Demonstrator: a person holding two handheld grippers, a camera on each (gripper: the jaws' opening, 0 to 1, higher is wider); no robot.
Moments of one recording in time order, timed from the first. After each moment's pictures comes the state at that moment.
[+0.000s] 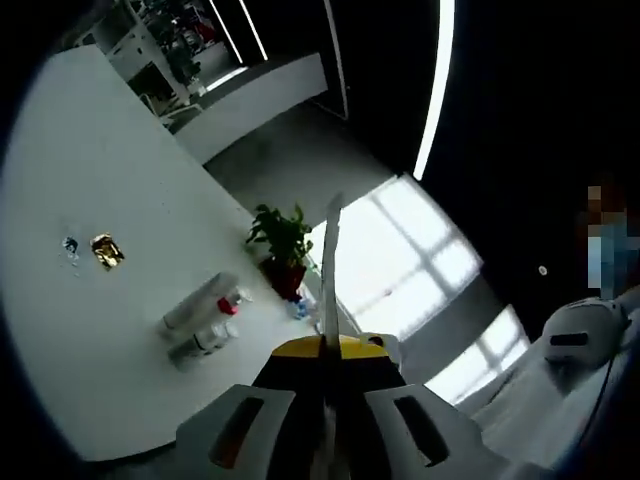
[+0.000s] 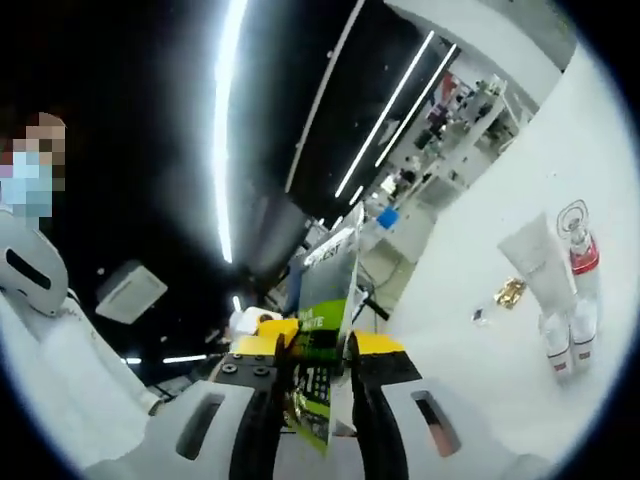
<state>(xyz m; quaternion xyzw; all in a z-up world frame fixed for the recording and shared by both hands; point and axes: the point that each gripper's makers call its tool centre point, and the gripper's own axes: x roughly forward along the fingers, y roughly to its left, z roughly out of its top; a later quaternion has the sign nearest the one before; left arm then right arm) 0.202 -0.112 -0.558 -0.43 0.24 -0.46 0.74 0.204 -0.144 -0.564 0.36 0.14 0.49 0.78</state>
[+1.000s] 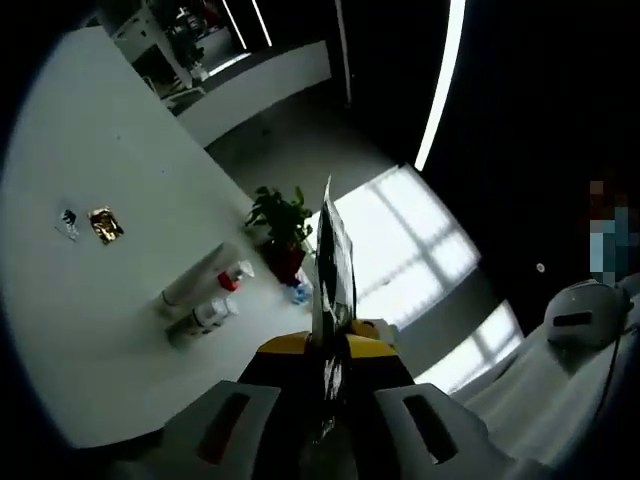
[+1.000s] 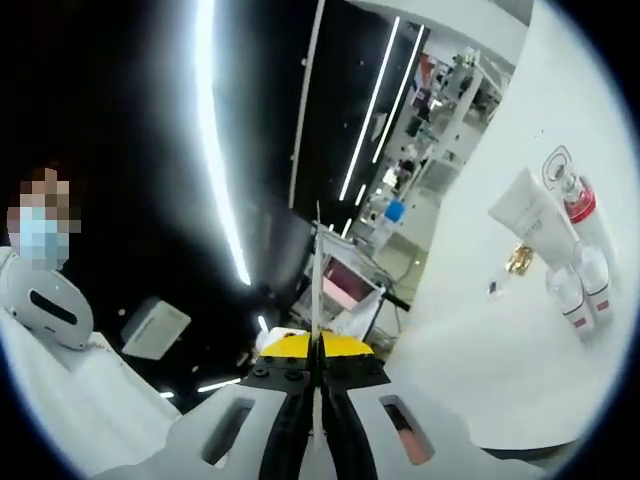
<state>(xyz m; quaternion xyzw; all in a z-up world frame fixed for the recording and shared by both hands) 0.184 -0.121 -0.580 -0.41 0.26 -0.47 0.74 0.198 -0.151 -0.565 0.45 0.15 0.48 0.73</state>
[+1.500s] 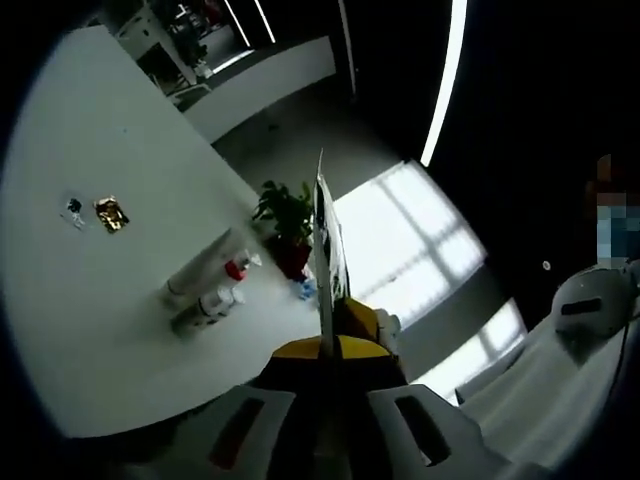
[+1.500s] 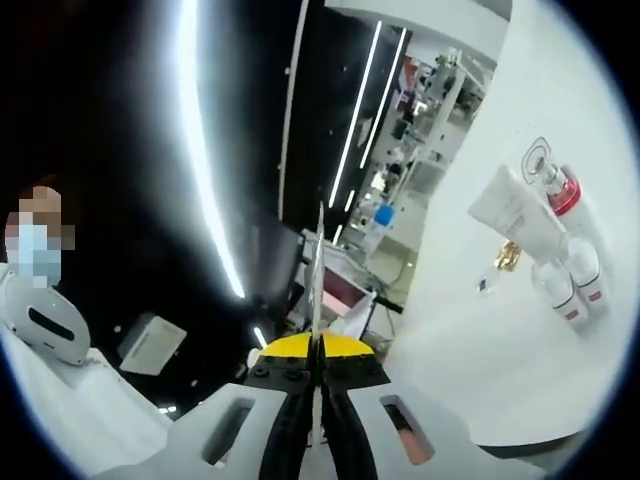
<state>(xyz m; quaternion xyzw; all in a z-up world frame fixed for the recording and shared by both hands) 0.183 -0.124 -0.590 -0.42 0.26 -0.45 0.74 0.207 -0.156 -0.575 0.47 0.17 0.46 0.73</state>
